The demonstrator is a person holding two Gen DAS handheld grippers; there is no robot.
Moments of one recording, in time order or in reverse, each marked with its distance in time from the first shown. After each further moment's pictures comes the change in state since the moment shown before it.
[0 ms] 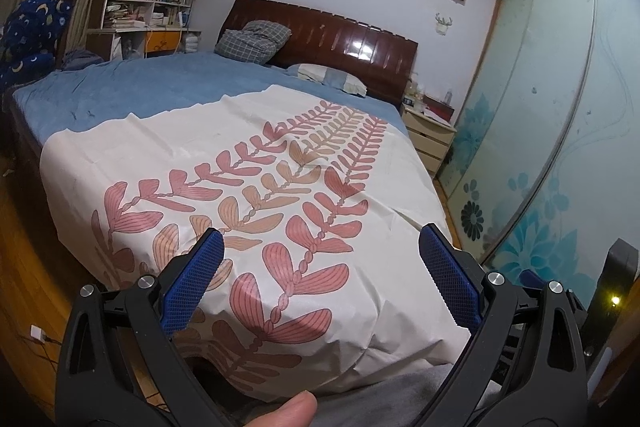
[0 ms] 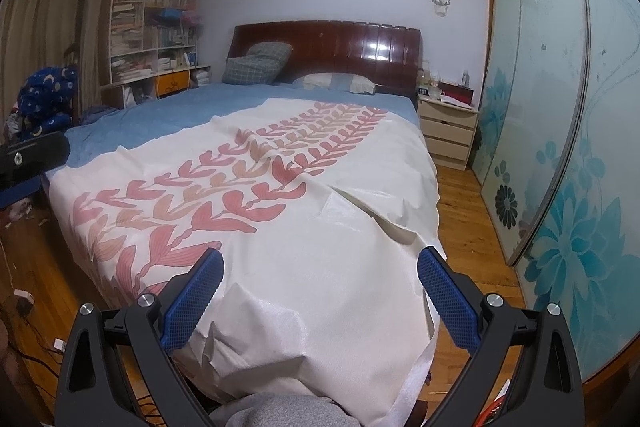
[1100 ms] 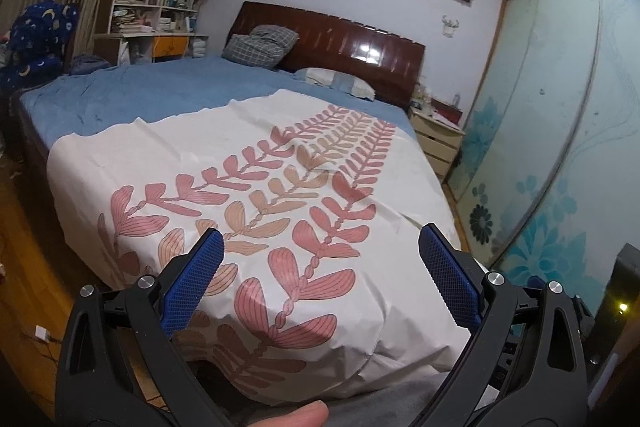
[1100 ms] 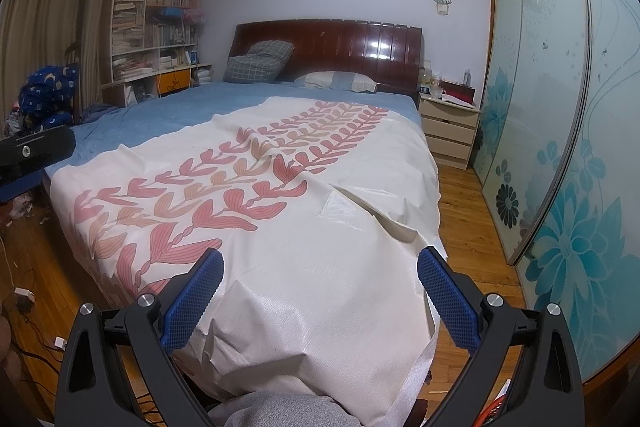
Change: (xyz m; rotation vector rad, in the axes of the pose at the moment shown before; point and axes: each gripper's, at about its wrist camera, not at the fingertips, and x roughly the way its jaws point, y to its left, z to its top) left arm 0.001 -0.007 0.001 -0.001 -0.012 0.046; right arm -0.001 0.001 -0.002 -0.002 0.007 0.003
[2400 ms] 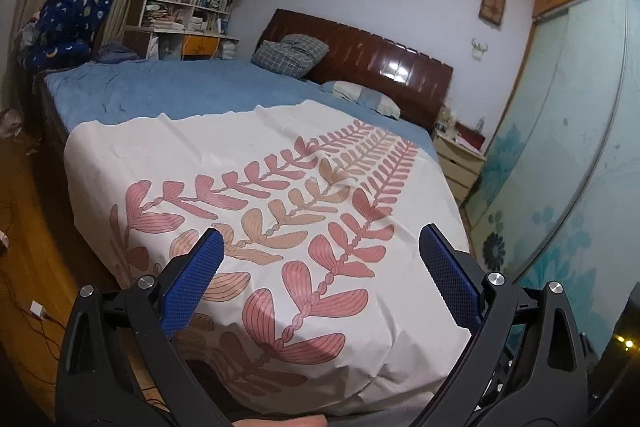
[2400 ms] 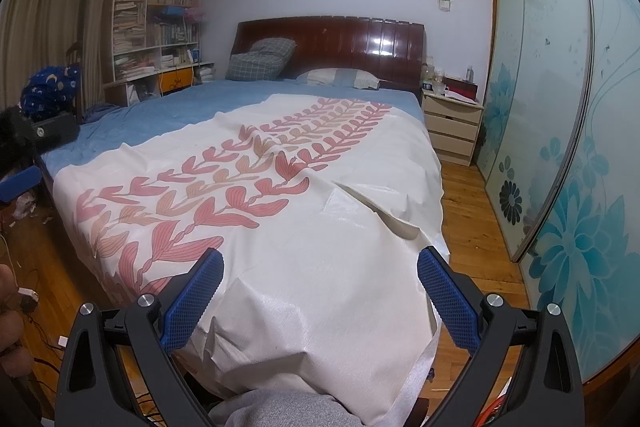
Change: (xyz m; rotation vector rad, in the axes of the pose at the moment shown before) left arm 0.003 0.005 0.001 -0.087 -0.044 0.071; right arm 0.001 0.003 -0.003 0.000 0.006 0.006
